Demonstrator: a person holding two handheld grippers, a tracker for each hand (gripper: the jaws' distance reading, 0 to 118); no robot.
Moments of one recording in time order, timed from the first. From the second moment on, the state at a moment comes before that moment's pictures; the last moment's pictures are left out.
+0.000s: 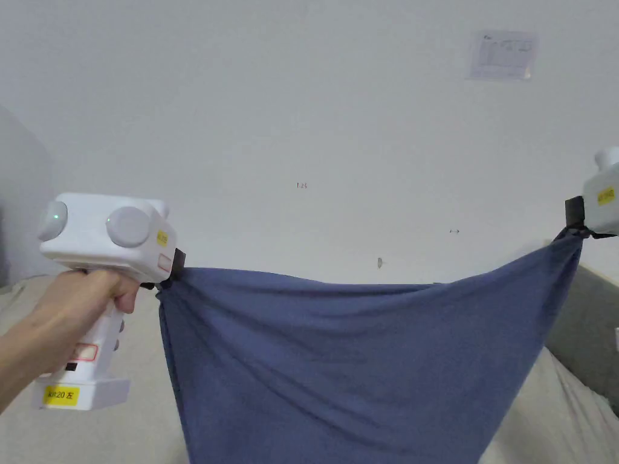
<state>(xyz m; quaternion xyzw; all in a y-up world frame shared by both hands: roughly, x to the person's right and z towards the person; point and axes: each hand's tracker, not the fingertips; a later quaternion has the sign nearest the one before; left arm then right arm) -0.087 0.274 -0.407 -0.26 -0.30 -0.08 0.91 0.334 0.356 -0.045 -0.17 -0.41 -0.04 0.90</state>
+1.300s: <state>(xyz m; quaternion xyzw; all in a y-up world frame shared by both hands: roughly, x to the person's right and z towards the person) 0.025 0.405 -0.527 -0.14 -0.19 -0.03 0.97 0.412 0.436 -0.158 -0.07 -0.44 0.01 0.89</state>
